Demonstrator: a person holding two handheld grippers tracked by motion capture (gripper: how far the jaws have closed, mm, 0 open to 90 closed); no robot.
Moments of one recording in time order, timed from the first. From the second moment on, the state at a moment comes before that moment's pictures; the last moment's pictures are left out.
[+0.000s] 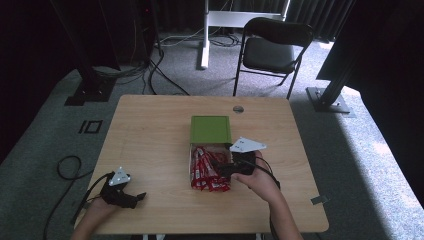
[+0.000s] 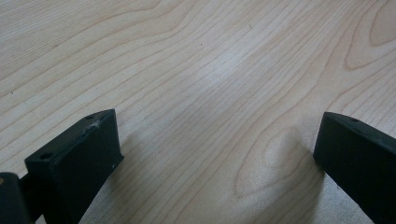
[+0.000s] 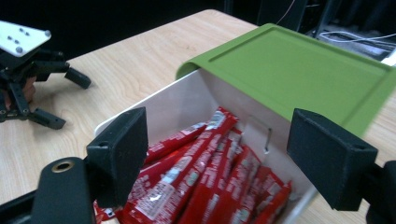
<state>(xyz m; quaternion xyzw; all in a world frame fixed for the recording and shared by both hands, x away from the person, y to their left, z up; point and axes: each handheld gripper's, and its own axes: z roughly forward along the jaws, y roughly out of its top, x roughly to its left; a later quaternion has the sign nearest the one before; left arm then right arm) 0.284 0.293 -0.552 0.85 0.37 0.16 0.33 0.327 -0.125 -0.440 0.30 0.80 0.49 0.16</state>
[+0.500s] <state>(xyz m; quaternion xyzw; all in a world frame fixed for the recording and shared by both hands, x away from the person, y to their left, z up) 0.284 0.293 -0.552 0.85 0.37 0.16 0.33 0.330 -0.092 -0.459 0.33 0.82 0.45 0.14</state>
